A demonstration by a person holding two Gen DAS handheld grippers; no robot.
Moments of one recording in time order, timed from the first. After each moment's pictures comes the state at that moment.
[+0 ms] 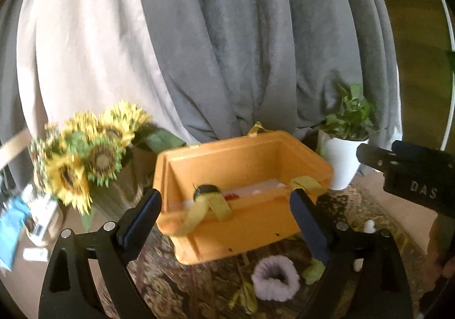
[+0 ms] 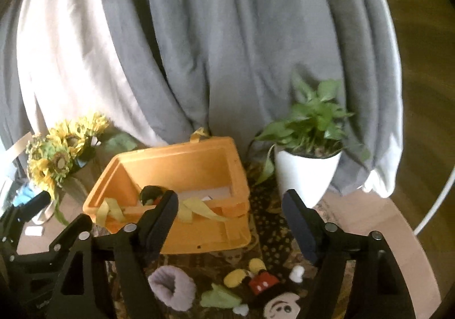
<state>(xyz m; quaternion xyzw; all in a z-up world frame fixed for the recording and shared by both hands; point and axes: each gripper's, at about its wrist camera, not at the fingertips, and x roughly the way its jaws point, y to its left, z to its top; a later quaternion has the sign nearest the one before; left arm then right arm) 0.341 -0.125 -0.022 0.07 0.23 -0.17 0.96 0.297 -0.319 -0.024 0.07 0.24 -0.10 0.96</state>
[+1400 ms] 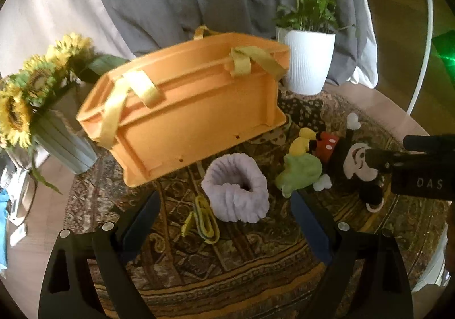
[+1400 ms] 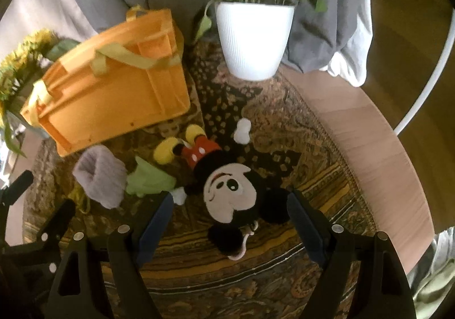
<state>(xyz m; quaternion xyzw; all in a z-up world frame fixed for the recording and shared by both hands) 0.315 -0.168 -0.131 0.16 0.36 -0.22 0.89 0.261 -0.360 -0.147 0.11 0.46 -0.16 0.87</state>
